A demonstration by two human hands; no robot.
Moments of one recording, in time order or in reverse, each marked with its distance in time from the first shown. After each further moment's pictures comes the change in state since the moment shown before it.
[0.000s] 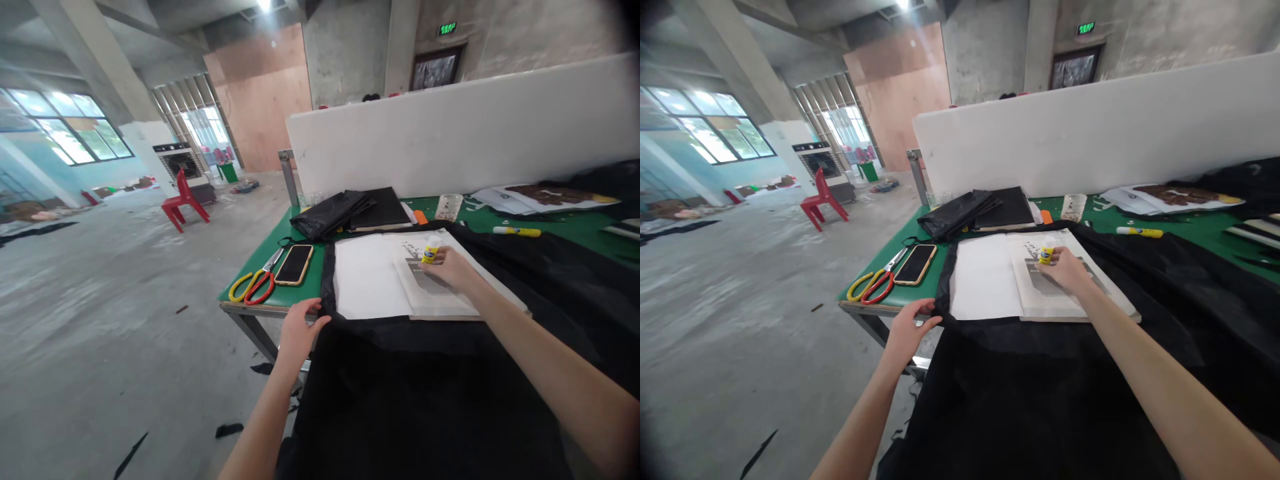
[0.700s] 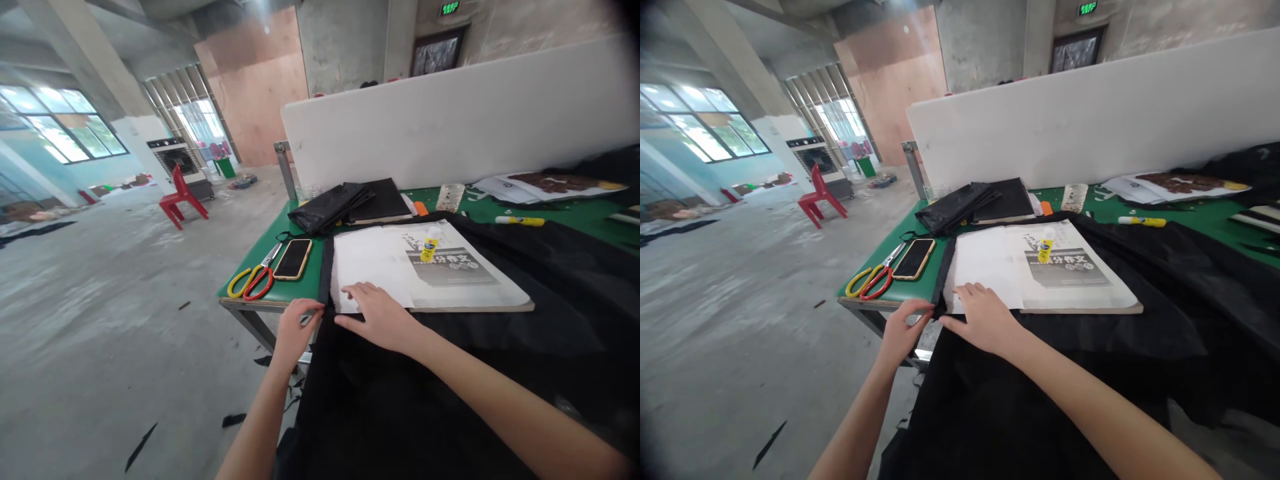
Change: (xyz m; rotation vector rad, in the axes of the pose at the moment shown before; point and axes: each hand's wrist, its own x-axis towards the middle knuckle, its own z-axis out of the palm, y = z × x) left_hand -0.007 0.004 -0.007 -0.116 -0.056 0.091; right_hand -0.147 -0.135 0.044 -0.185 -0.419 -0.743
